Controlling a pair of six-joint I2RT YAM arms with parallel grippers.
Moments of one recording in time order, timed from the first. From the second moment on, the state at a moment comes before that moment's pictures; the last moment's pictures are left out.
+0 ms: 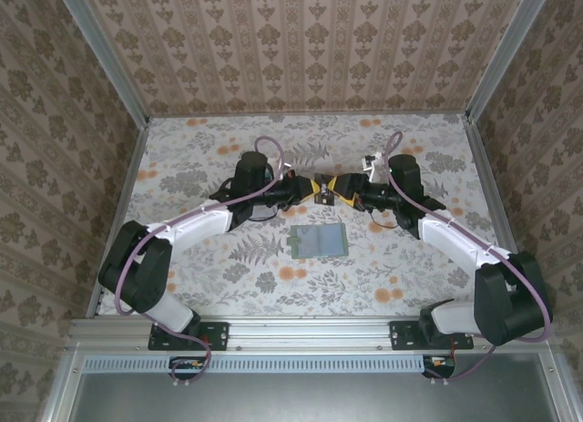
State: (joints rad) left arm -0.64 1.55 0.94 0.21 0.68 -1.07; right arm 0.28 1.33 0.78 0.09 -0.71 0.91
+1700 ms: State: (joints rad) left arm -0.46 1.56 1.07 -0.46 0.09 1.12; right arm 0.23 1.13 0.81 -0.25 -0.58 0.66
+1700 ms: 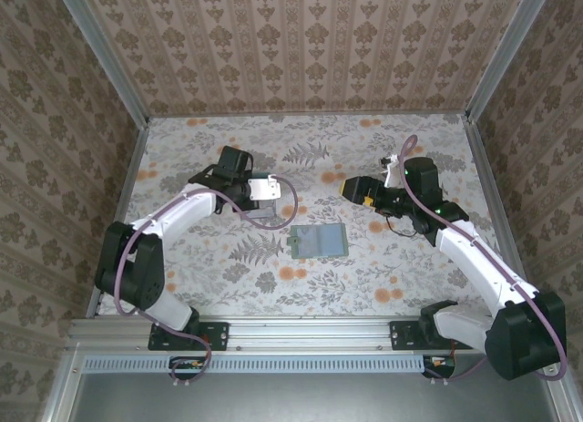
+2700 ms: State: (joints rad) left arm -0.41 1.68 1.18 -0.44 0.07 1.06; right arm 0.23 1.14 0.80 -0.25 -0.58 0.66
